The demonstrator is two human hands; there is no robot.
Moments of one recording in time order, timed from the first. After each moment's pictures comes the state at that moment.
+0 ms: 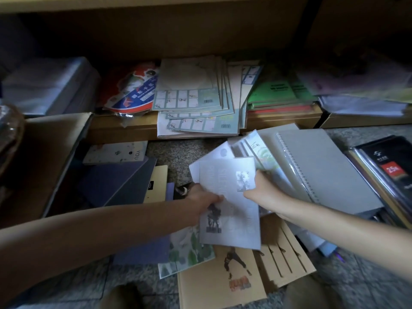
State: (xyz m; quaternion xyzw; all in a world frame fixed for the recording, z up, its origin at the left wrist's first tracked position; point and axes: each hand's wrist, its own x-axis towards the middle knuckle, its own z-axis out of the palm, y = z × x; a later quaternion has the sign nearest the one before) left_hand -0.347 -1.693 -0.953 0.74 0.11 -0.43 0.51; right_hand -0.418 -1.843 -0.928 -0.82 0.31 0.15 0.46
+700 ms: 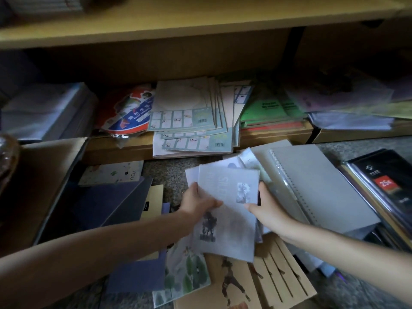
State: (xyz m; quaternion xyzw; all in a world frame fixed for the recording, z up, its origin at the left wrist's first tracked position) left_hand -0.333 -1.703 -0.914 0.77 -0.01 -0.35 0.54; right_hand -0.436 -1.853 -0.922 -0.79 0.29 0.03 0.55
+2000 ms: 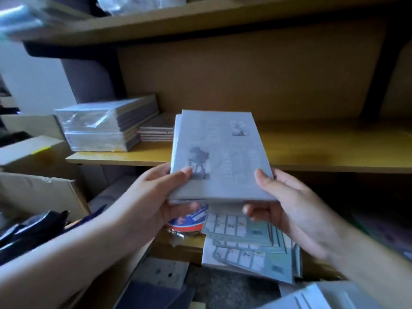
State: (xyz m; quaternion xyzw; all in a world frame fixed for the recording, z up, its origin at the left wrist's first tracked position) left_hand -0.259 -1.614 -0.648 0.61 -0.07 -0.17 0.77; right_hand -0.305 -1.813 -0.681 -0.59 -0.05 -0.02 0.80
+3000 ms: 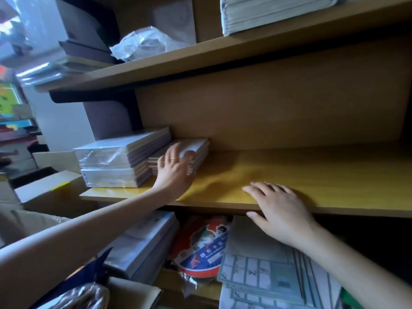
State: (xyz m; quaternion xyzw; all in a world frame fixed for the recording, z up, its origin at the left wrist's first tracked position) left_hand -0.037 -1.633 -0.664 0.91 -0.21 0.33 0.10; right_hand -0.172 -1.856 -0.705 -0.98 -0.08 -0.20 0.01
